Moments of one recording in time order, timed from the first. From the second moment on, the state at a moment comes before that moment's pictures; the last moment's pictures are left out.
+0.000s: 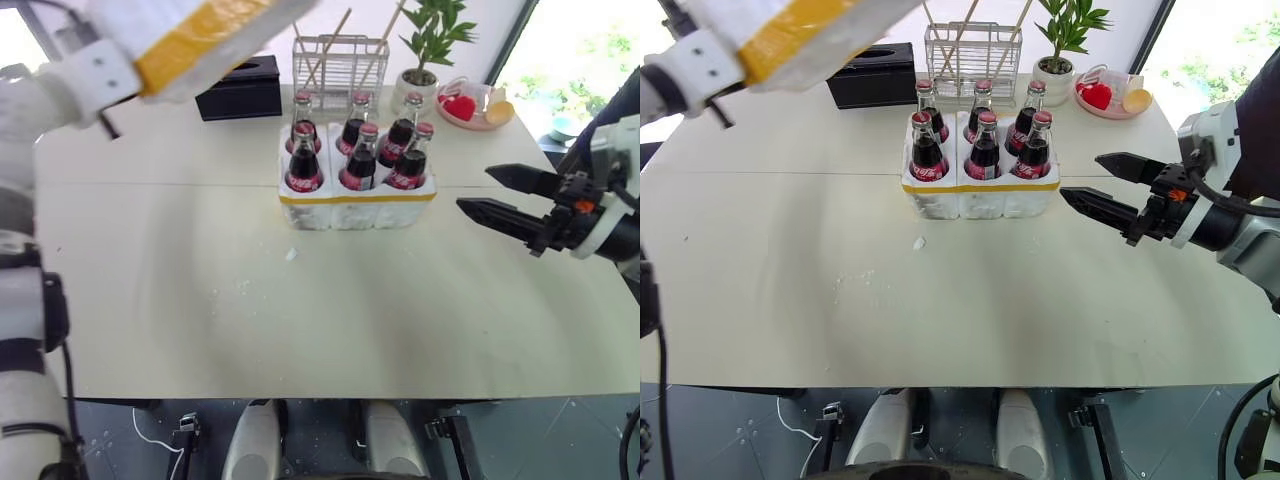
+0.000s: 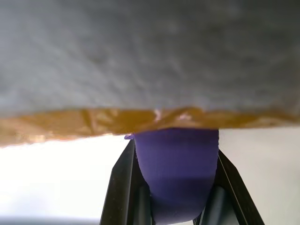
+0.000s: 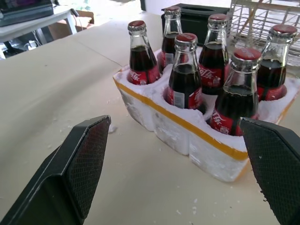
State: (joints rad) left arm -1.23 0.82 -0.13 0.85 0.32 -0.45 -0.65; right arm -0.34 -0.93 -0.51 -0.42 1.02 0.98 0.65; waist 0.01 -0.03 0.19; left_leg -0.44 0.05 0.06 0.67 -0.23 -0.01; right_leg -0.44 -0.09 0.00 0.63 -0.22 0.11
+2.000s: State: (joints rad) left arm -0.58 0.83 0.01 0.02 -0.02 0.23 -0.93; right arm -0.14 -0.92 -0.59 -0.45 1.10 0.93 0.56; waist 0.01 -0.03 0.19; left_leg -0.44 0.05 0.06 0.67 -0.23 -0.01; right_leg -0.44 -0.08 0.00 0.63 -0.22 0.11
